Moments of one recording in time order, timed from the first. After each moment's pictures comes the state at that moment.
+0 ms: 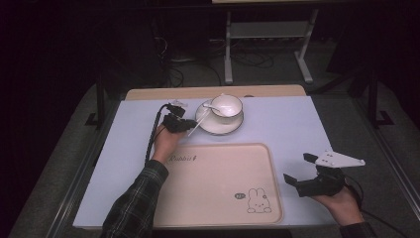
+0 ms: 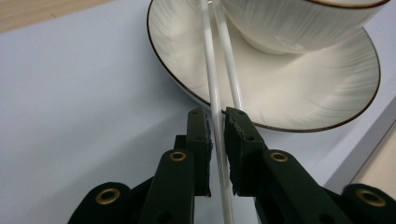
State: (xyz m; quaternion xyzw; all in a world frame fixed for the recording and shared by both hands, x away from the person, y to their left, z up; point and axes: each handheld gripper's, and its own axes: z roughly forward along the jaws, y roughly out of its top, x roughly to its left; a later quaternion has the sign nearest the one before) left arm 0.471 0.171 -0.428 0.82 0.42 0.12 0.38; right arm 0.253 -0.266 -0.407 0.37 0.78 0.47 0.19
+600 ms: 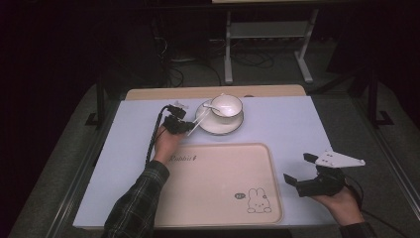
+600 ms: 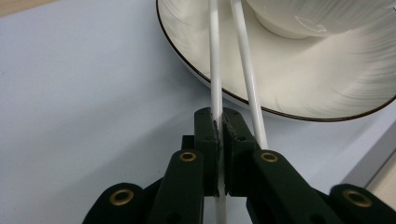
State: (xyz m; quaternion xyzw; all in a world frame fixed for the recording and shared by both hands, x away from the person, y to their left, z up) left arm 0.471 0.169 -0.432 0.82 0.43 0.13 0.35; right arm 0.253 -0.266 -0.407 0.37 0.78 0.47 0.19
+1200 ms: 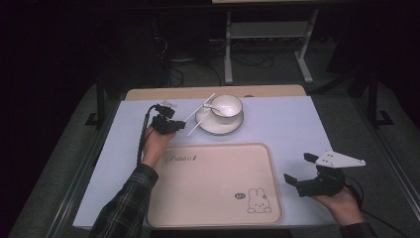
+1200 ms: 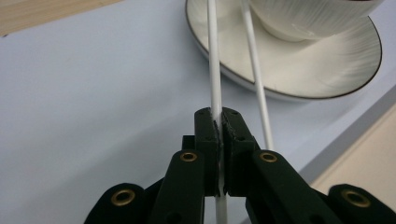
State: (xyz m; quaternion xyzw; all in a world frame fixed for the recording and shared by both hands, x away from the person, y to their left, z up) left arm 0.448 0.203 -0.407 0.81 0.44 0.14 0.36; right arm 0.253 -0.266 -0.407 0.38 0.78 0.47 0.19
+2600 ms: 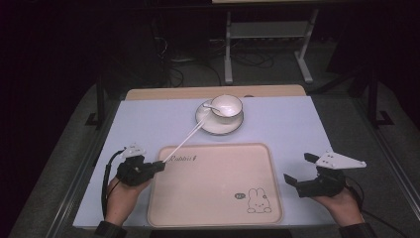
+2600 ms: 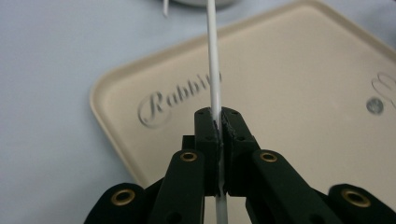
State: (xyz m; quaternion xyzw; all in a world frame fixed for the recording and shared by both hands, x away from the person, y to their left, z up) left arm 0.275 0.252 -0.396 0.80 0.43 0.11 0.40; right arm 0.250 -0.265 -0.405 0.37 0.77 0.47 0.20
